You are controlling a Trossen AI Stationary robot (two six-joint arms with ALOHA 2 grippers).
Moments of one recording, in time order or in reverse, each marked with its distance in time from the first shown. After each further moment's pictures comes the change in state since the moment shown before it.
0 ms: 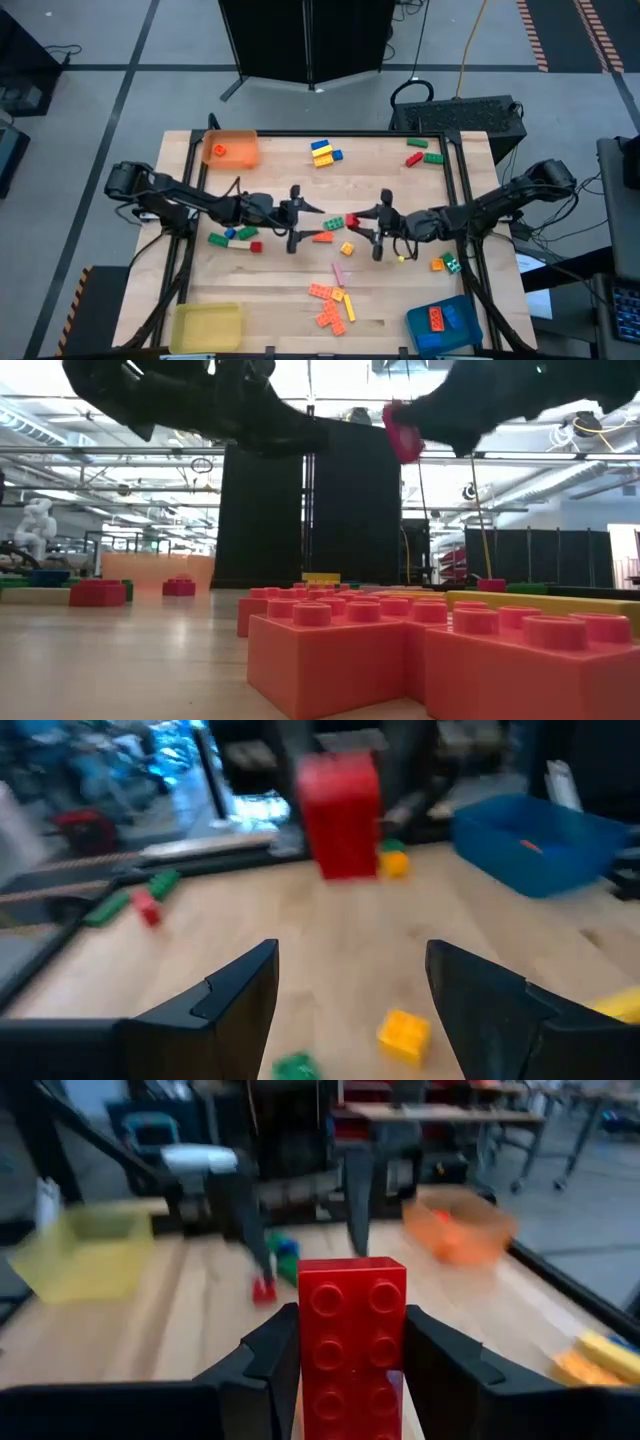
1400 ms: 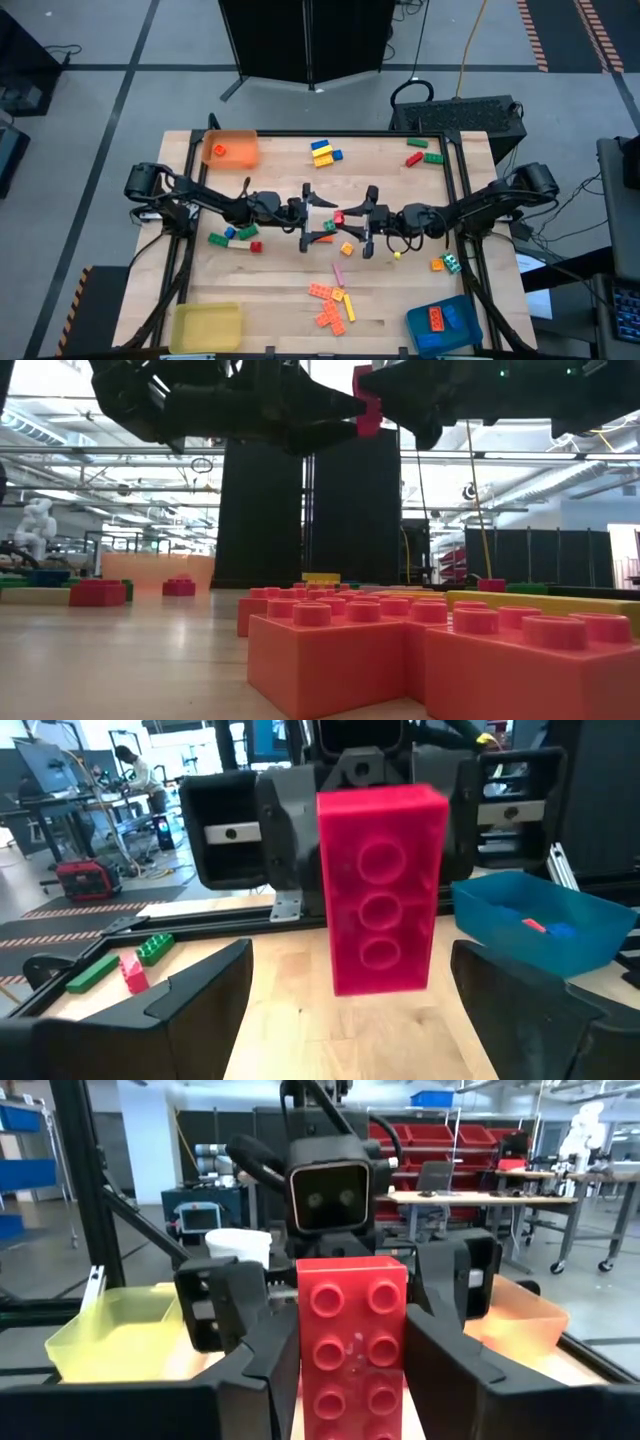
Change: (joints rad) left arm 0.020 0.154 0.077 0.249 0.036 -0.026; right arm -0.084 0.198 0.000 0.463 -0.170 -0.100
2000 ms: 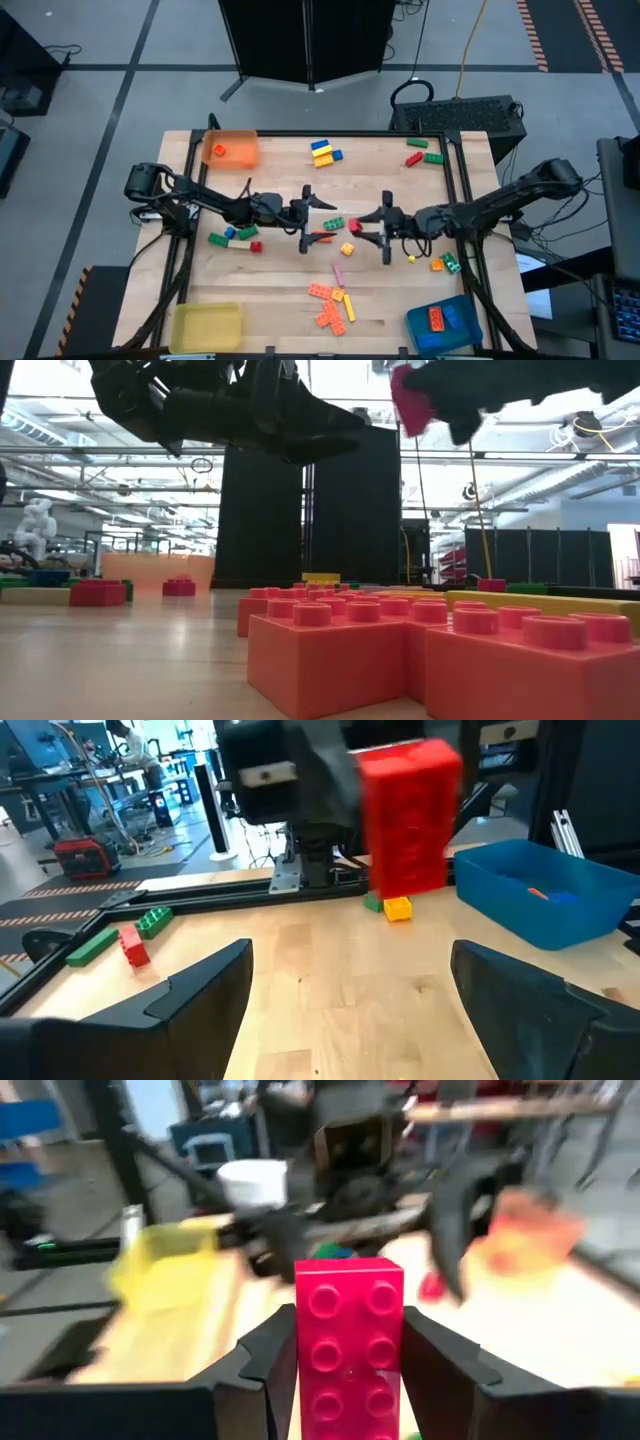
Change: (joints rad) left arm 0.000 0.000 0.000 -0.070 -0.010 0.009; right arm 0.109 -0.300 0.000 -0.549 0.050 0.186
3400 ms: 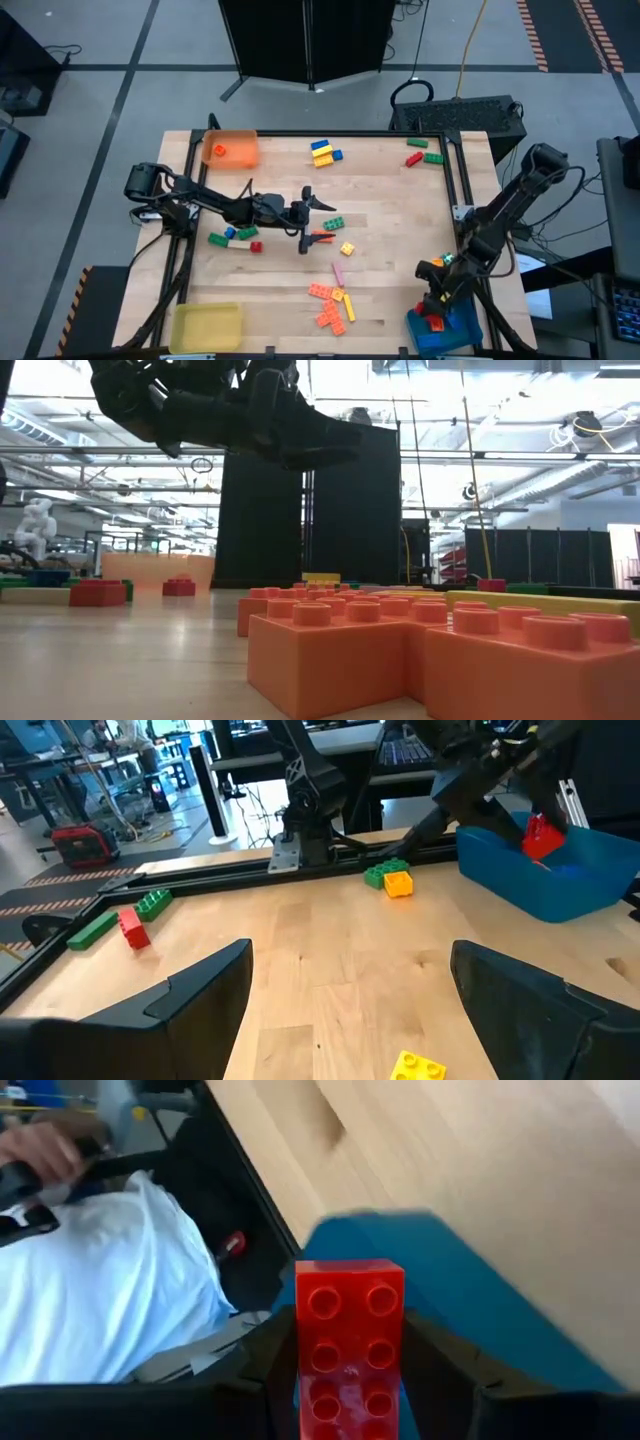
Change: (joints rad) left arm 0.000 0.000 -0.001 -0.054 -0.003 0.017; right arm 0.590 -0.042 0.000 -0.646 -0.404 1.485
